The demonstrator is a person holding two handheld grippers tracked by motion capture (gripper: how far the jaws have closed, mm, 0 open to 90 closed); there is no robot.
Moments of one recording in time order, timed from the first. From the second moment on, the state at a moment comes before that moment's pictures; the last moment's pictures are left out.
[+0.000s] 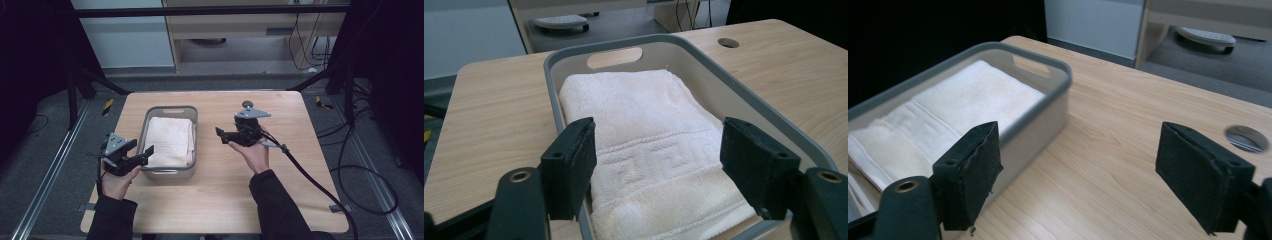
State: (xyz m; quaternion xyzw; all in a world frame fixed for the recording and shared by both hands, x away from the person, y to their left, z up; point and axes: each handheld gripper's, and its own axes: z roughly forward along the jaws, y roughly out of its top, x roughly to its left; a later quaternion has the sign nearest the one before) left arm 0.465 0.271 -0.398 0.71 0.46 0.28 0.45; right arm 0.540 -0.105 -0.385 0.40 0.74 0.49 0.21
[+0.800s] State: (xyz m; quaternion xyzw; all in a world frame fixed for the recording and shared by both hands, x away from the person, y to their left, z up) left arm 0.436 0.274 -0.418 0.73 0.43 0.28 0.45; right arm 0.479 -0.224 -0.446 0.44 0.73 0.47 0.24
